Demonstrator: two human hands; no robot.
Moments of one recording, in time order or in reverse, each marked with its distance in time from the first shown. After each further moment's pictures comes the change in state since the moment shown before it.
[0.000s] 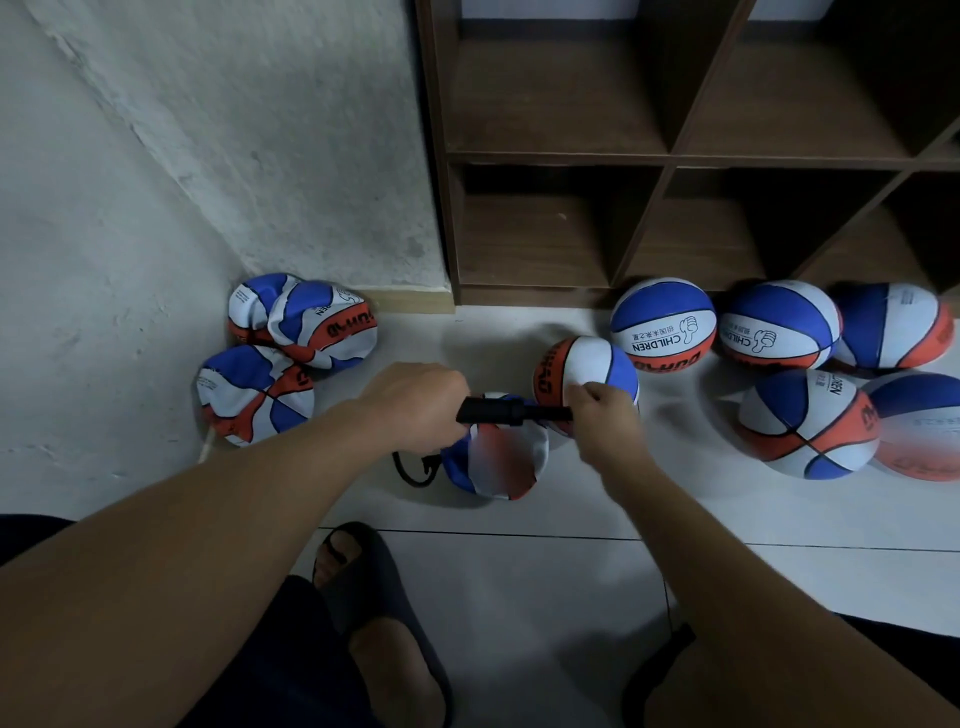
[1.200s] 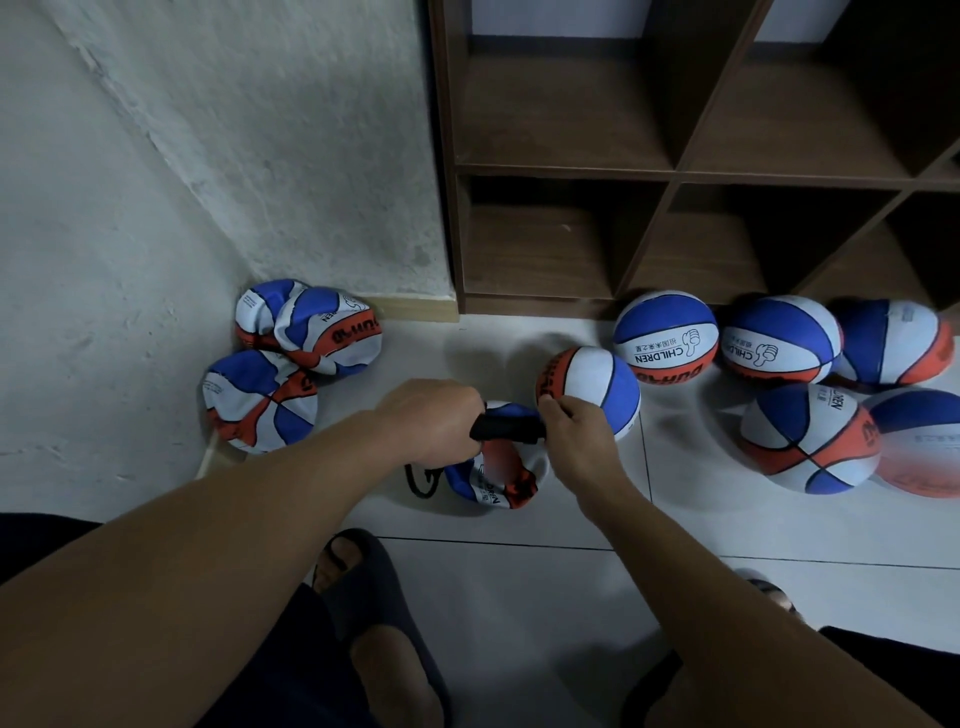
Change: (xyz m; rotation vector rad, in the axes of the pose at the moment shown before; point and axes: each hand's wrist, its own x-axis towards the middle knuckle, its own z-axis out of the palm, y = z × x) left_hand 0.002 0.007 0.005 -0.082 -0.071 0.025; right_hand -0.018 -0.008 0.027 0.009 -0.061 -0.079
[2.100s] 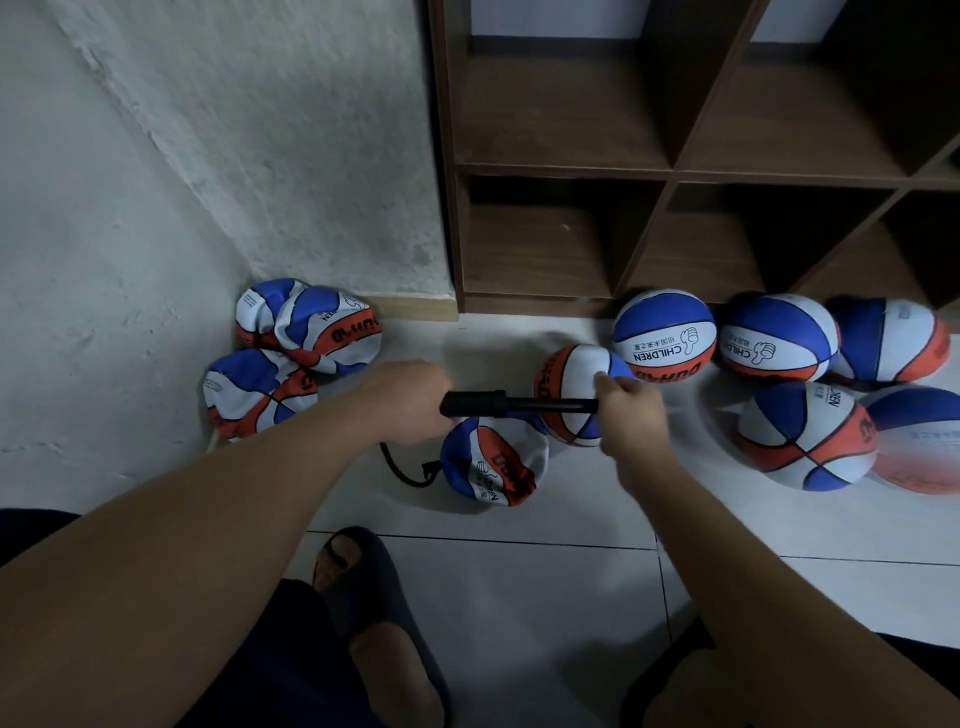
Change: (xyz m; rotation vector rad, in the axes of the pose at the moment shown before) left_hand -0.003 -0.029 -0.009 -0.077 0.053 -0.072; right_hand 0.023 -0.002 -0.043 0.093 0.161 0.120
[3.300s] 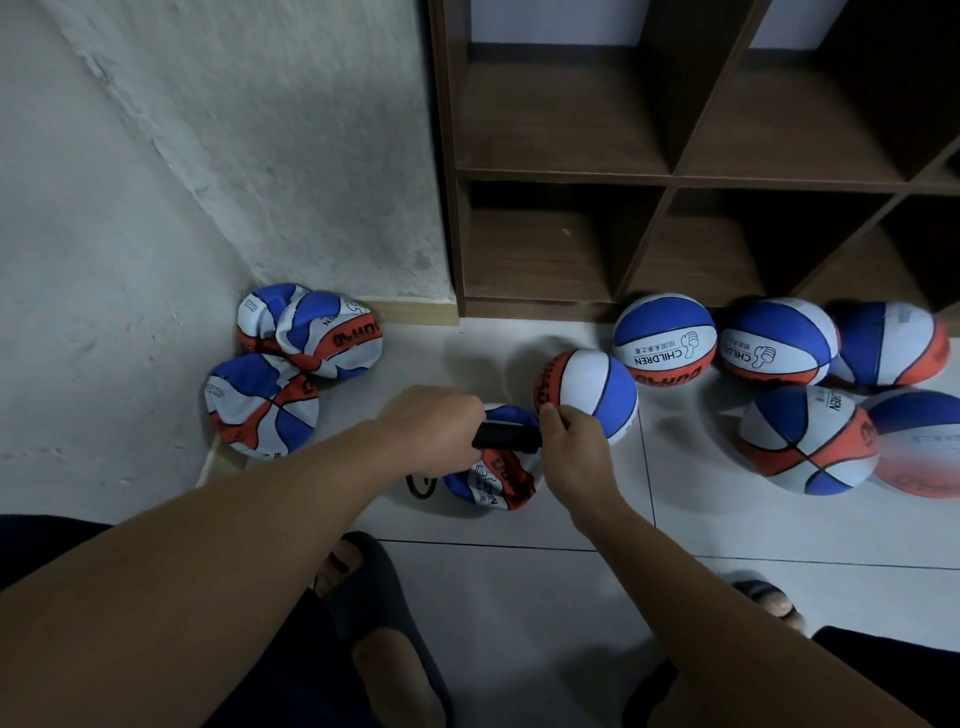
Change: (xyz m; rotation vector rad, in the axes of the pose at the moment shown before) left_hand -0.005 0.030 0.018 0.135 -0.009 0.083; right_hand -0.040 0.019 0.045 -0.081 -0.119 -0.183
